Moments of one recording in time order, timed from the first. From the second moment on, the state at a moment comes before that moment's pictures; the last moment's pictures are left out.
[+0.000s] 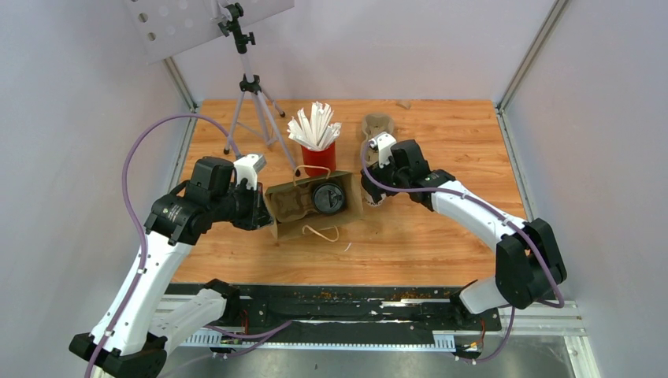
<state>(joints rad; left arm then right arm) -0.40 0.89 1.19 -1.13 0.30 -0.24 0.53 1.46 1.01 -0.27 -0.05 -0.08</state>
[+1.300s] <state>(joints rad) -0.40 0.89 1.19 -1.13 0.30 -0.25 0.53 1.52 1.07 -0.23 -0.08 -0.09</state>
